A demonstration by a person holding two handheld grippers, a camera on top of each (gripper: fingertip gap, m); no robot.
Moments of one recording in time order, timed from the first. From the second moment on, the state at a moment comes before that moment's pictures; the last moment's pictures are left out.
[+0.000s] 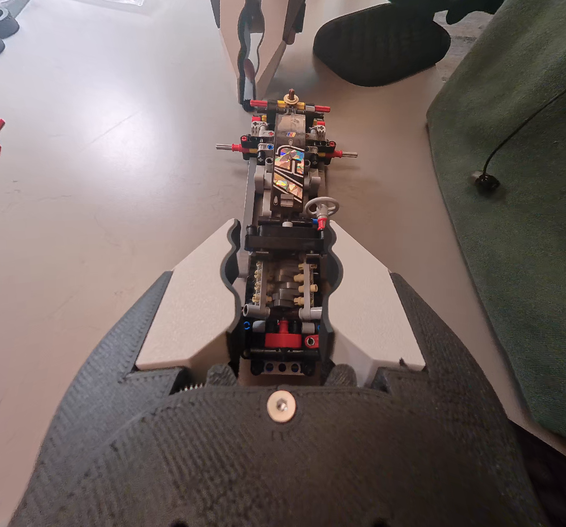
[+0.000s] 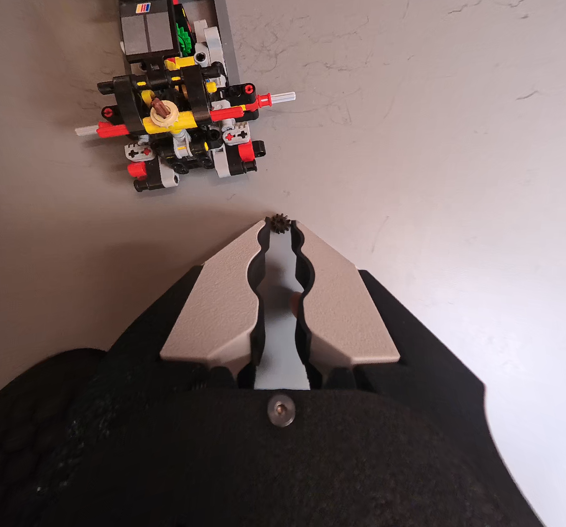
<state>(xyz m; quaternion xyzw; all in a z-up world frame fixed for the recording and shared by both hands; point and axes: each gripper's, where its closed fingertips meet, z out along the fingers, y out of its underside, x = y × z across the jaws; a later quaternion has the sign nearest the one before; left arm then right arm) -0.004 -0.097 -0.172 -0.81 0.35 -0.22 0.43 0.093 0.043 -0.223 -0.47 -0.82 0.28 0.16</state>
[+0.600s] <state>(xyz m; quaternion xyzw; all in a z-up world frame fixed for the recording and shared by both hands) -0.002 -0.095 -0.166 -0.80 0.34 -0.23 0.44 0.081 -0.025 -0.160 -0.34 -0.86 0.34 0.15</state>
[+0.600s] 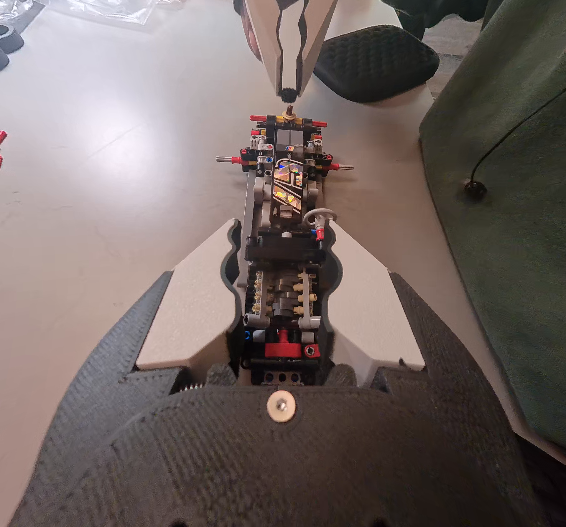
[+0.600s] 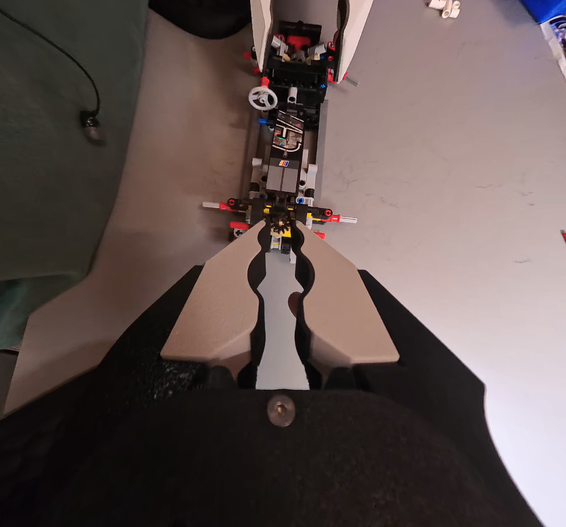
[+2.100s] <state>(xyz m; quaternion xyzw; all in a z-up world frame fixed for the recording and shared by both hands) 0.000 -0.102 -0.173 -0.80 0.35 -0.24 0.42 0.084 -0.027 -0.166 -0.35 -0.87 0.31 0.15</state>
